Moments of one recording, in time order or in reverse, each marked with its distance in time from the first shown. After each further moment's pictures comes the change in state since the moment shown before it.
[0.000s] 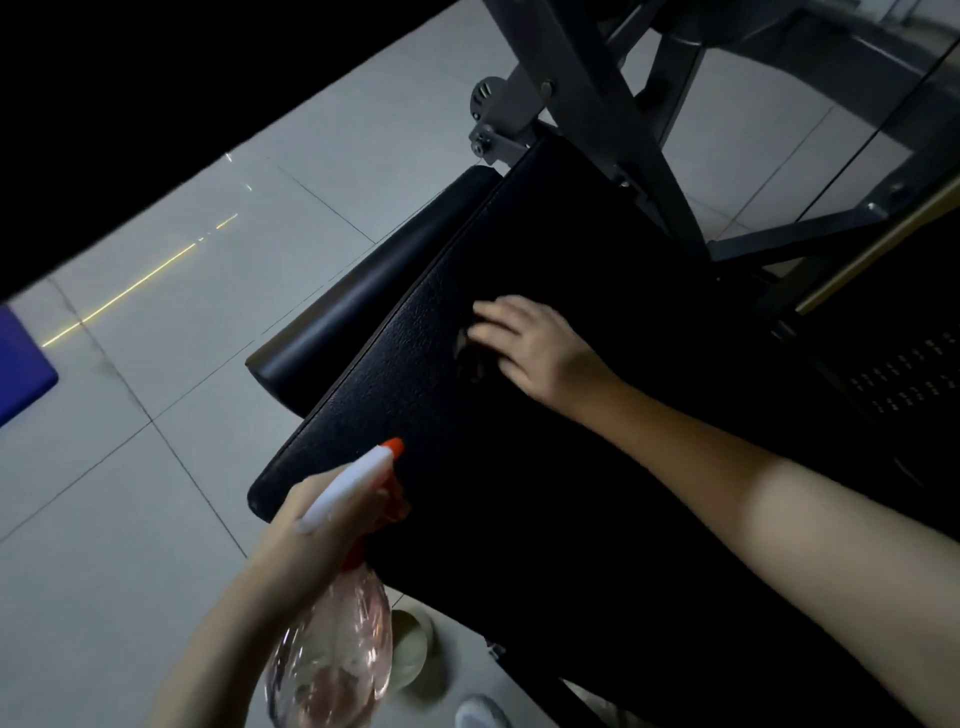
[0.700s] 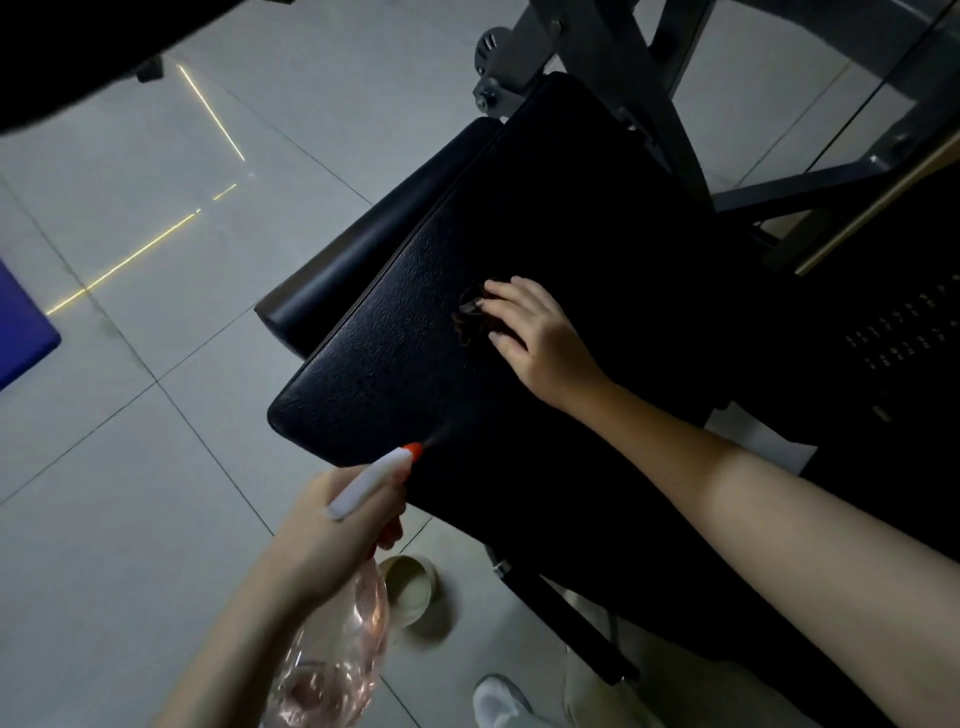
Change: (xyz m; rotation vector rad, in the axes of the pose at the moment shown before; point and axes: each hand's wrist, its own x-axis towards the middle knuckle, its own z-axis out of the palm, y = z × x) left_hand -0.051 -0.035 0.007 0.249 -0.004 -0.029; right_hand -0.047 -0.054 0.016 0.289 0.037 0.304
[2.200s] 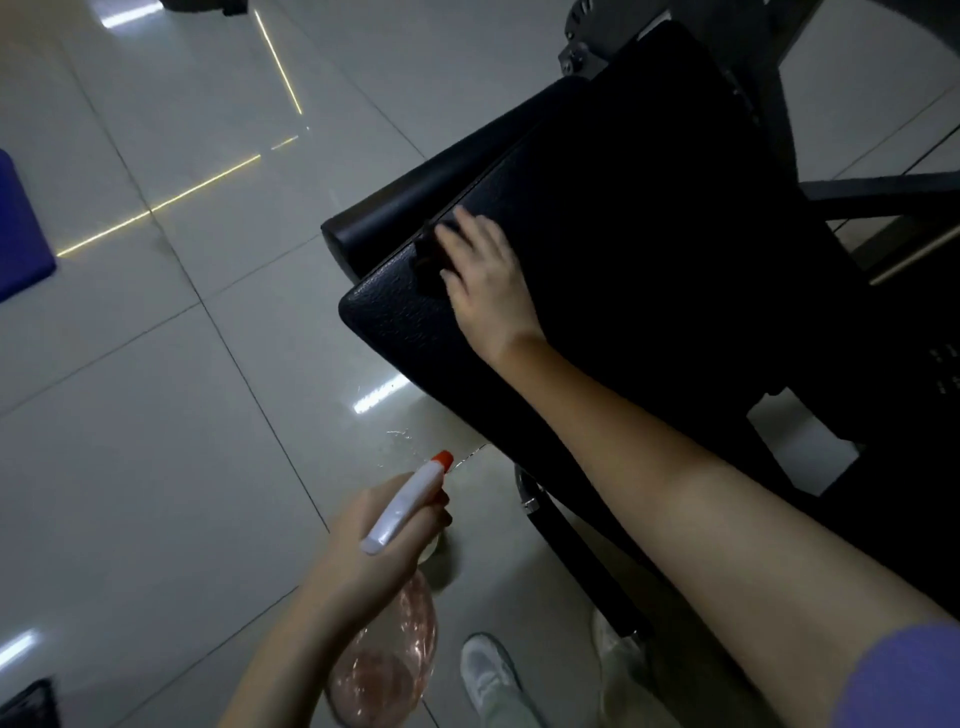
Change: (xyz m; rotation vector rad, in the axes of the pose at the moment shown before) left_hand -0.077 -0.060 0.029 -0.125 0.057 0.003; right_hand 0.016 -0.097 0.073 -0.051 0.052 -0.060
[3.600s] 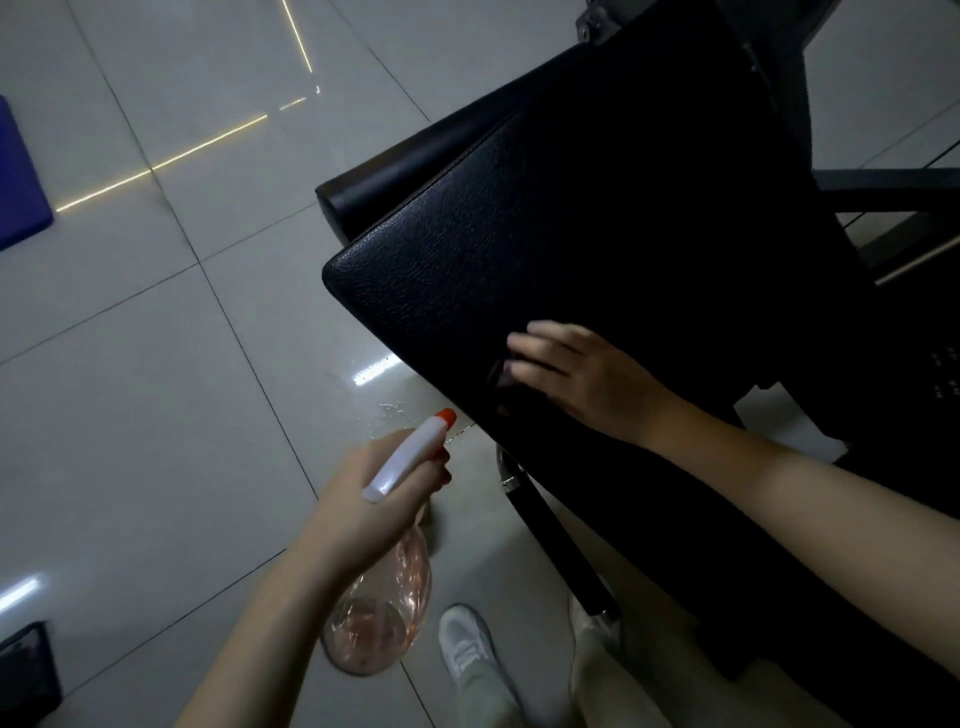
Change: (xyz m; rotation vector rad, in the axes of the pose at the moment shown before) left_hand 0.012 0.011 0.017 -0.044 0.060 -0.046; right_hand -0.101 0.102 -0.062 -0.267 -0.286 -0.725
